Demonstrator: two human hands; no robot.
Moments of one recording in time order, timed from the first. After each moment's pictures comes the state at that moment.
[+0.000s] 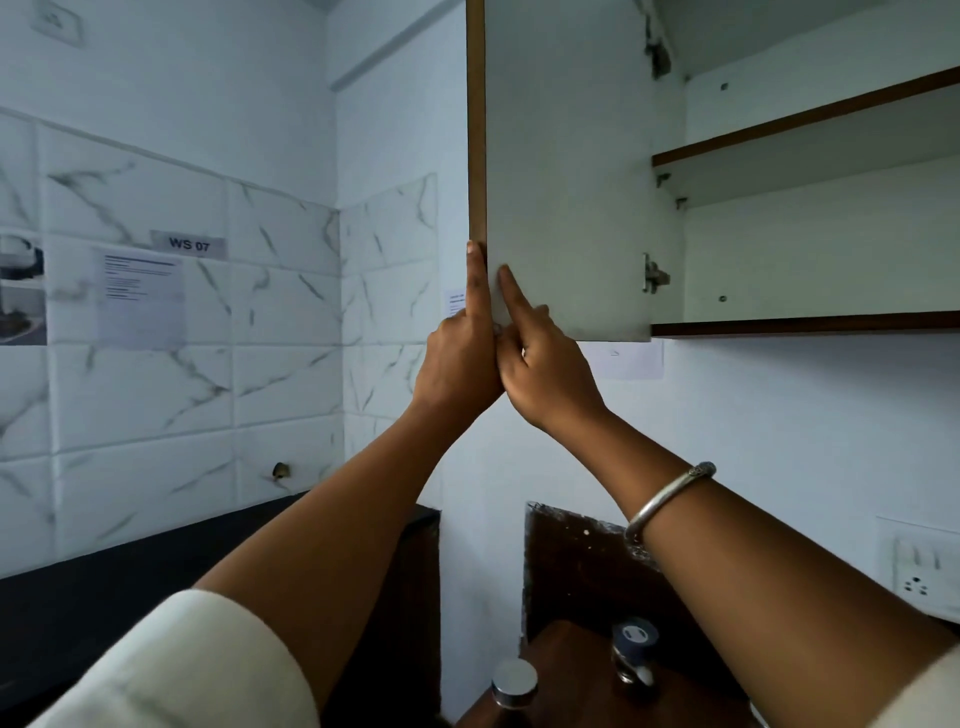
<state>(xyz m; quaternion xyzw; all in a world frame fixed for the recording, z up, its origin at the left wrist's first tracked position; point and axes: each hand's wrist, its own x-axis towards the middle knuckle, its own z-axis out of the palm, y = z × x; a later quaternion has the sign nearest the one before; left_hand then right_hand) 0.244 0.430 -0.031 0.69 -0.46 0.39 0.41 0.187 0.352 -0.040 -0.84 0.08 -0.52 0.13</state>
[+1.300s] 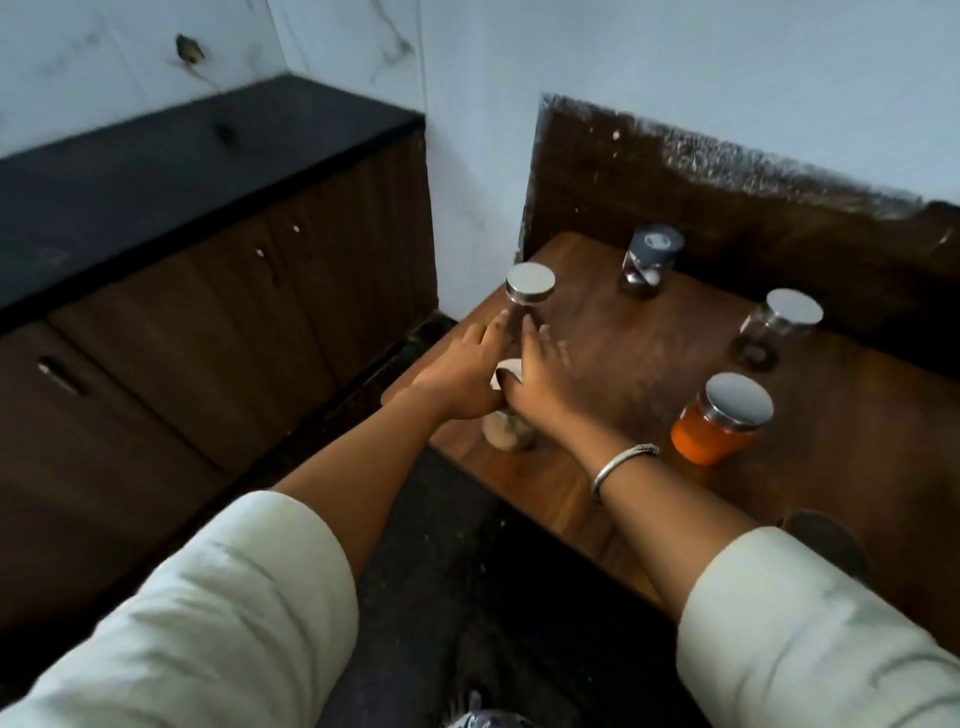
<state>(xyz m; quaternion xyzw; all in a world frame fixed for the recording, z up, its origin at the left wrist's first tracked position) 0.327 0.430 -0.442 0.82 -0.53 -0.15 0.15 0.233 0.343 -0.465 -0.90 0.34 -0.07 0.27</state>
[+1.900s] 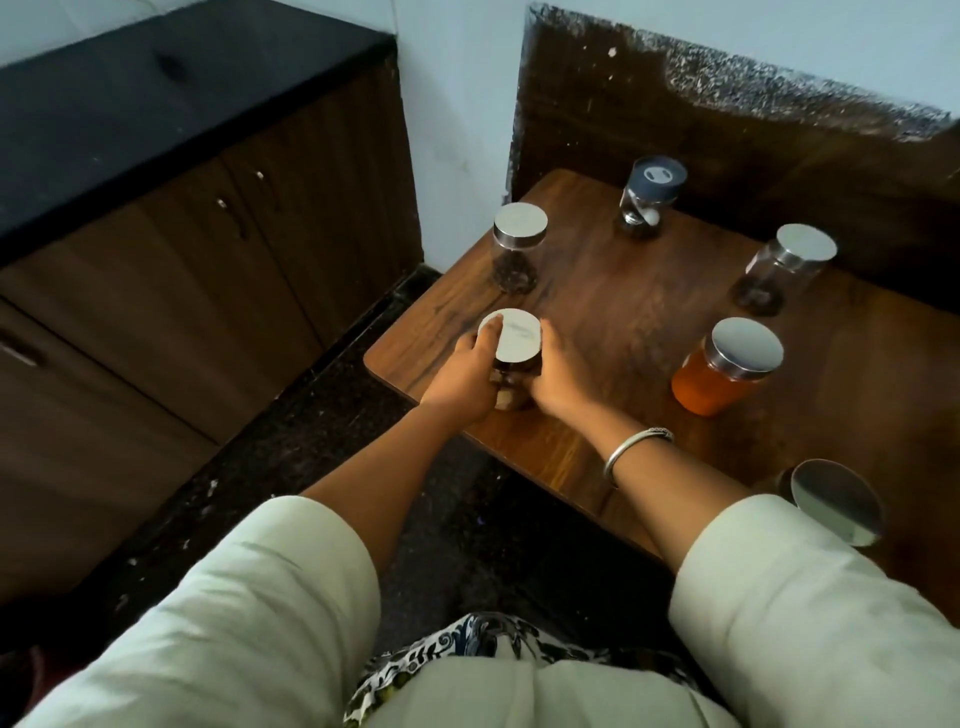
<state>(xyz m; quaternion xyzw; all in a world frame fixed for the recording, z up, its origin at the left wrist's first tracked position) 0.297 0.436 -0.499 0.84 -0.44 -0.21 0.22 0.213 0.333 -0.518 -0.85 0.39 -0.07 0.35</state>
